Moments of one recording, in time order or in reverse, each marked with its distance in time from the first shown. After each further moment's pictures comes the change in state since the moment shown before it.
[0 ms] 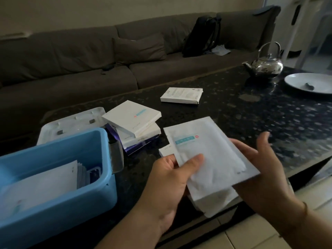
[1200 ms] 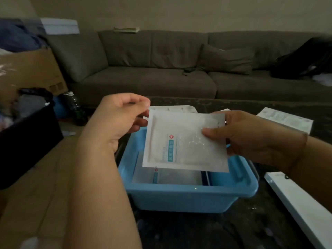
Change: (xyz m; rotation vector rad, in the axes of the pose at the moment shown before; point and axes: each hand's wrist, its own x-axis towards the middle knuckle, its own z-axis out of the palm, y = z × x) left_hand -0.100 0.145 -0.270 0.502 0.831 0.400; right_hand 0.081 0.079 0.190 -0.923 -0.515 0.362
